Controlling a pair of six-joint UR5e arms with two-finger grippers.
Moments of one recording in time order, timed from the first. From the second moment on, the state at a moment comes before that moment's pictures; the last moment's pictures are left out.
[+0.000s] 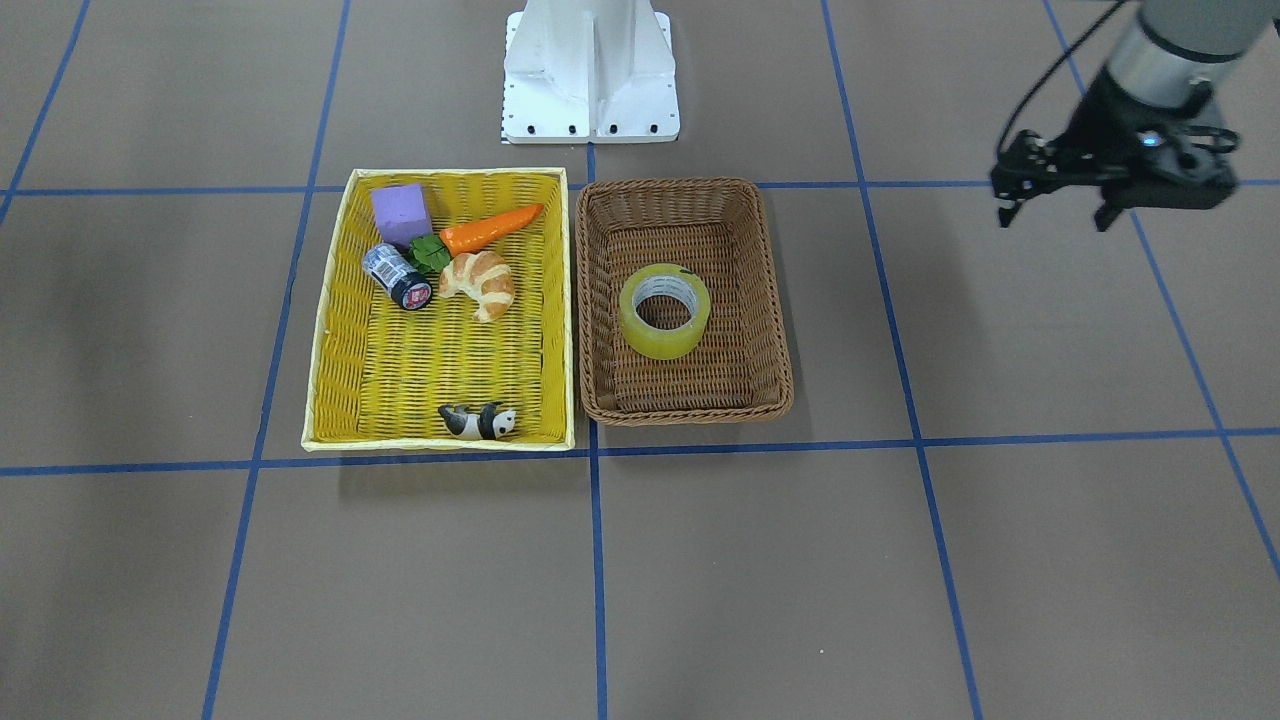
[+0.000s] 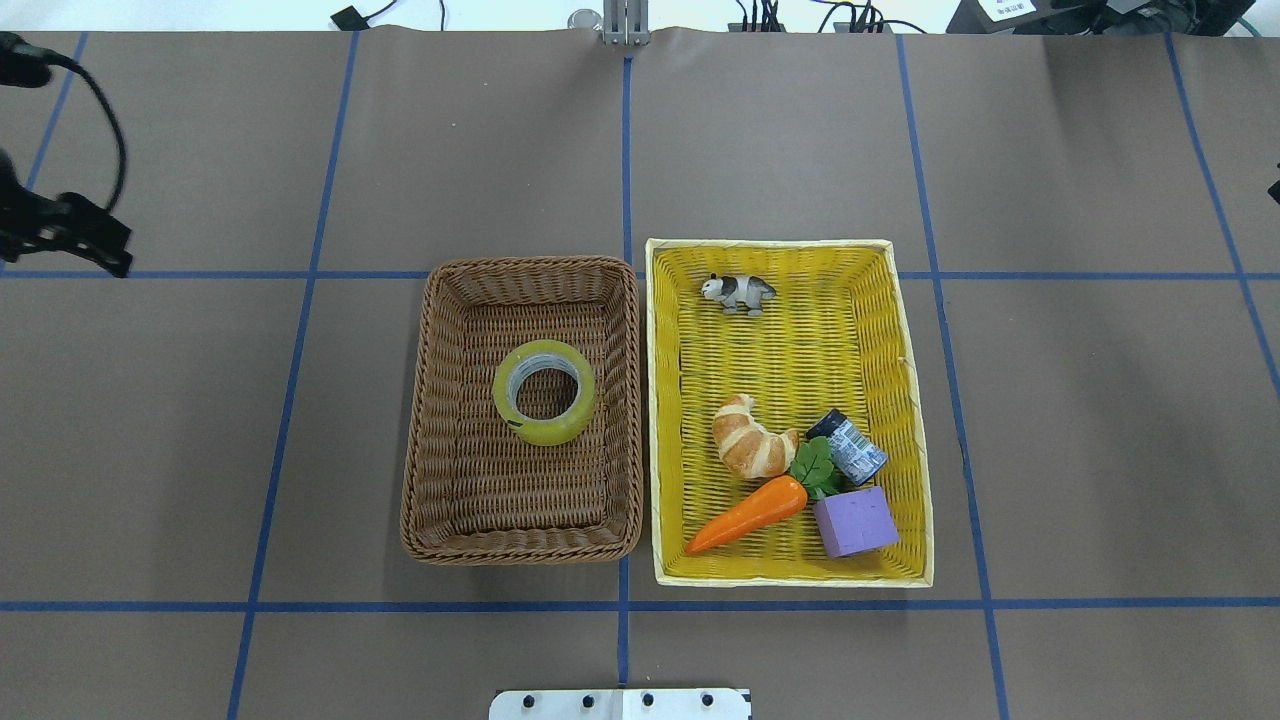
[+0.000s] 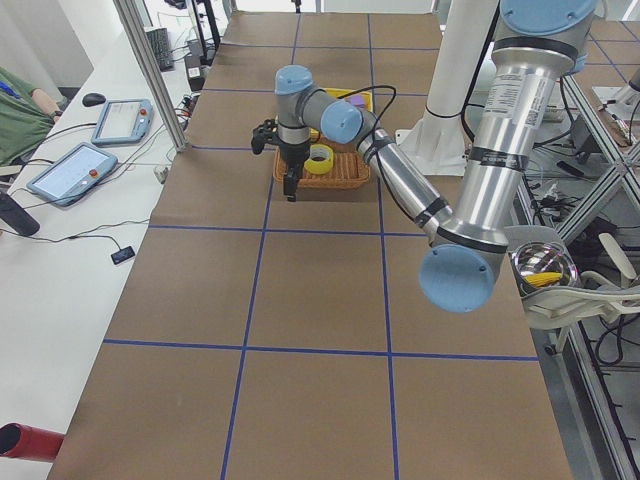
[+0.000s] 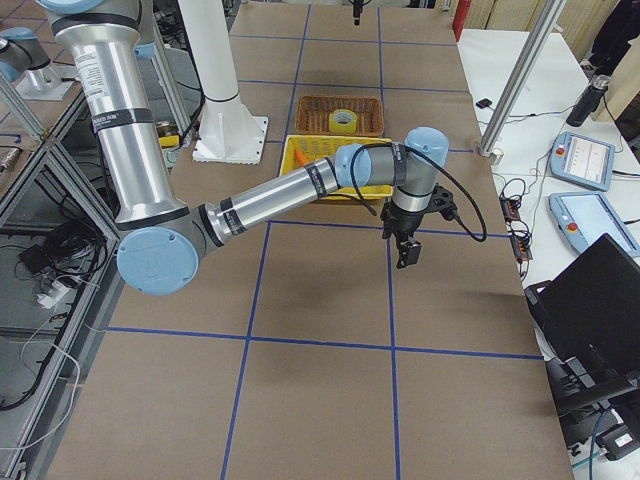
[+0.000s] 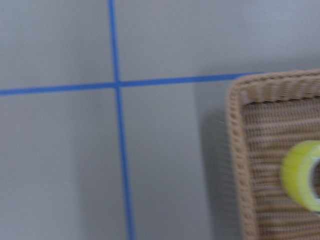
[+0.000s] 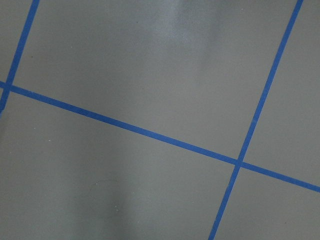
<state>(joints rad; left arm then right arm) -1.17 -1.76 -2.10 -1.24 -2.22 -0.43 1.39 -1.33 1.77 -1.91 2.24 -0.12</state>
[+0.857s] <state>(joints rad) -1.59 -1.68 -1.57 -1.51 -2.41 0.12 1.50 -1.46 1.75 -1.92 2.33 -0.12</state>
